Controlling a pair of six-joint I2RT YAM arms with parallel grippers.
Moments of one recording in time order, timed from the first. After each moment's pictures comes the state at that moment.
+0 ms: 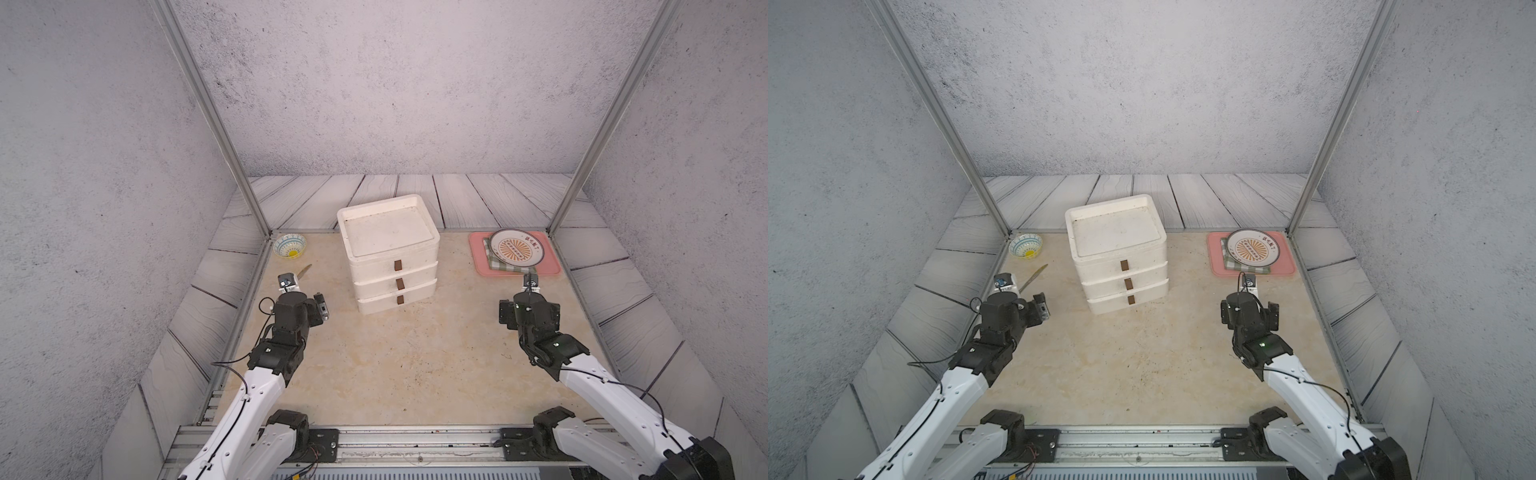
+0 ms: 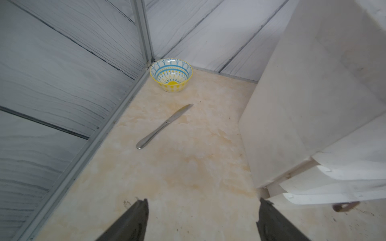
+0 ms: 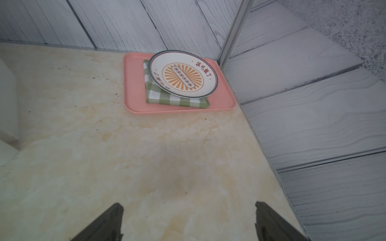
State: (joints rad) left arm -0.20 0.83 0.54 -0.20 -0.34 -0.27; right arm 0.32 0.94 0.53 -0.19 0.61 0.13
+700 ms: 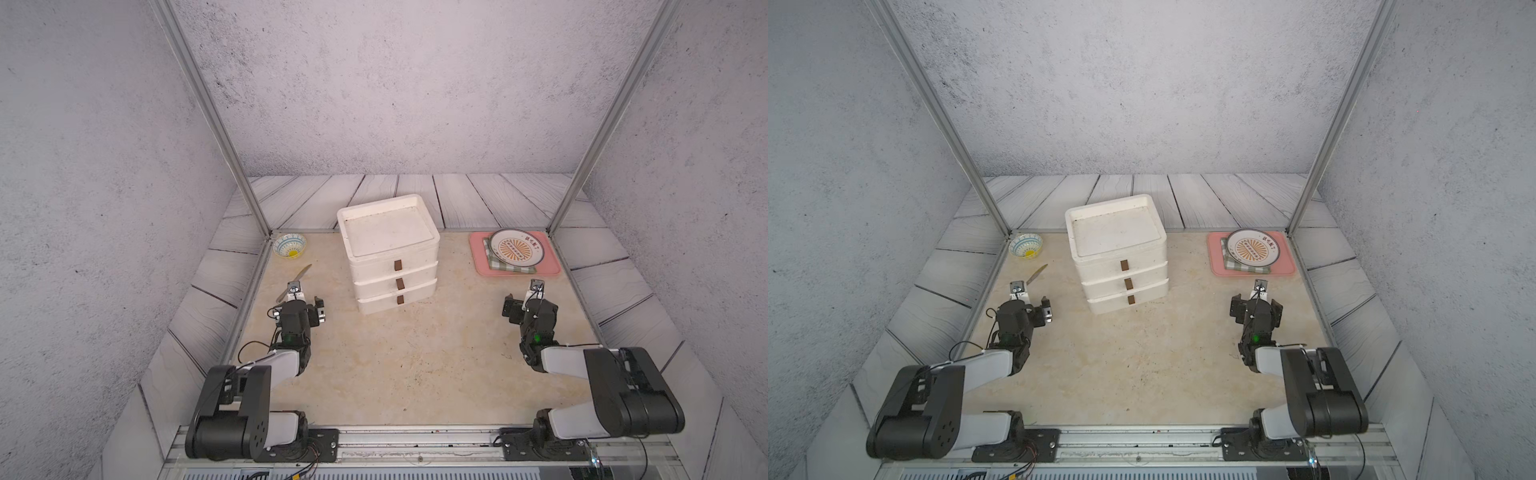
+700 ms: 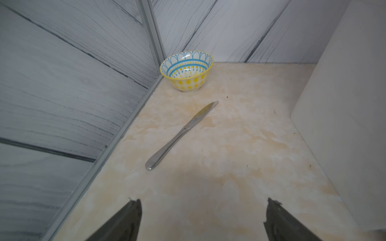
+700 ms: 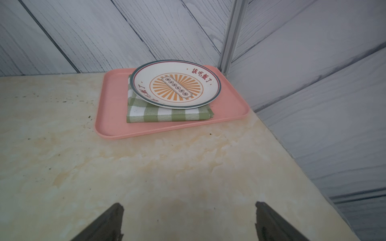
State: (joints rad) left arm -0.03 1.40 0.35 0.66 -0.24 -0.02; right arm 0.07 1.49 0.33 0.78 0.31 0.02
